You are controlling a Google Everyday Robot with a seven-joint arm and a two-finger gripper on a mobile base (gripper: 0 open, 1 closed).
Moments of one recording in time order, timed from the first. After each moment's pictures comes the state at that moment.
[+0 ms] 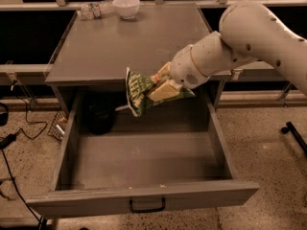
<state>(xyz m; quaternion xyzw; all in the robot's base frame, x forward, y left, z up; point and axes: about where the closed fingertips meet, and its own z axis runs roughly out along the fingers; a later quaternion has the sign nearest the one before) 0.571 -0.013 0.865 -0.62 0.67 0.19 0.35</state>
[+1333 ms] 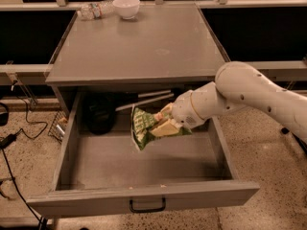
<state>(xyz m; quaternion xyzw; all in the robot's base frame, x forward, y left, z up) 0.539 -0.022 0.752 -0.59 0.70 0.24 0.33</state>
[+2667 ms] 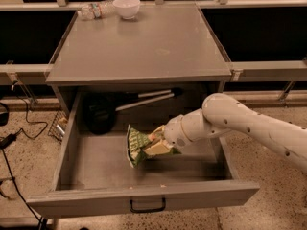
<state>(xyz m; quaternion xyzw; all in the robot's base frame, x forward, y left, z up) 0.530 0.002 0.663 -0.57 0.70 0.29 0.32</state>
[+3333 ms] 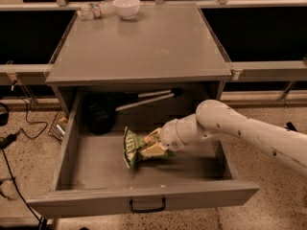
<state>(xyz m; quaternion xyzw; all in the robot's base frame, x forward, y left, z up) 0.544 0.014 0.630 -0.56 0.70 0.30 0.32</state>
